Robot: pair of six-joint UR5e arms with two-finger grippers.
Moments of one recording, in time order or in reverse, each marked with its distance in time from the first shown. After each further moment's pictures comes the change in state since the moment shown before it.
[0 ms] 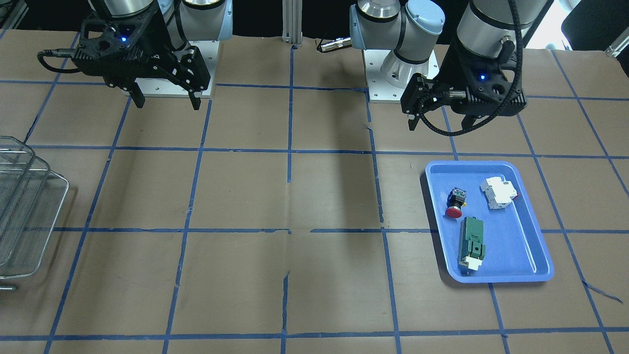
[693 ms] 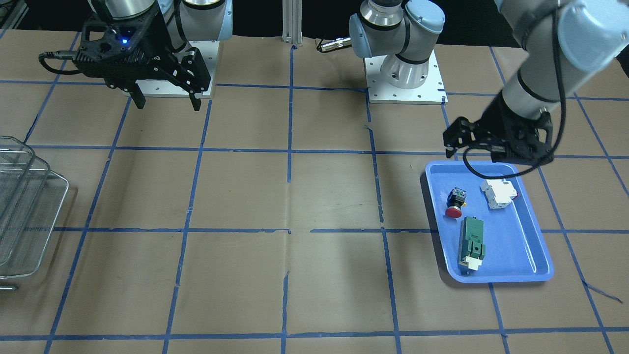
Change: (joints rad) left arm 0.254 -0.025 -0.251 0.187 -0.015 0.319; right arm 0.000 0.003 0.001 0.000 -0.001 -0.001
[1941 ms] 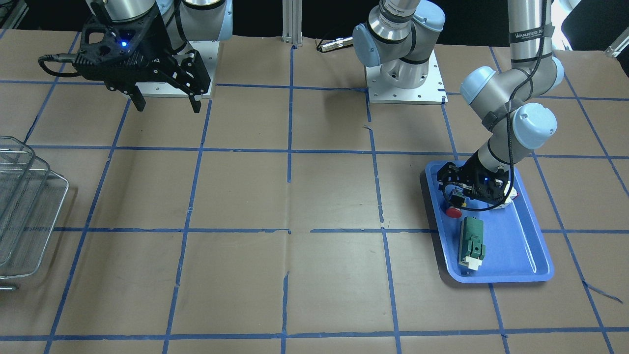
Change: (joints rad) left arm 0.175 -0.181 -0.439 0.623 -0.027 0.375; right arm -0.003 0.006 0.000 -0.009 0.004 -0.001
